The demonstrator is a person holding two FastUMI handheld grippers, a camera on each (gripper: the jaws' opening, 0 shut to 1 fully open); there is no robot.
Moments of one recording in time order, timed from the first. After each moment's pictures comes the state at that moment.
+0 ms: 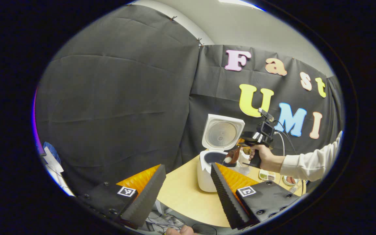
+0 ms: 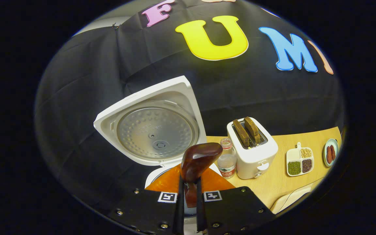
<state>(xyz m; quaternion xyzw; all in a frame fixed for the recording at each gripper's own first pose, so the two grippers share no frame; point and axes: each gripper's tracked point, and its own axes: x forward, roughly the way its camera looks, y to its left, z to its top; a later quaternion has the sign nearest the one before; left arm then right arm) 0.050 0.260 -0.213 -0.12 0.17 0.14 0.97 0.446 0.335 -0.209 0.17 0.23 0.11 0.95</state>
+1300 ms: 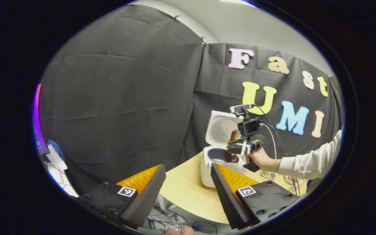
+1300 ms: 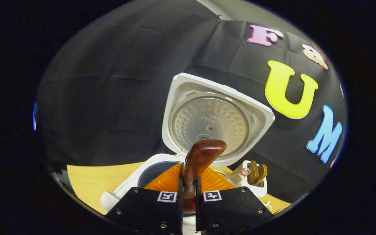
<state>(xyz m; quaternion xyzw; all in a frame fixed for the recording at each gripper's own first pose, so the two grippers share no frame) 0.042 0.260 -0.221 -0.12 0.18 0.15 0.96 0.409 0.388 -0.203 -0.12 0.14 0.22 0.96</state>
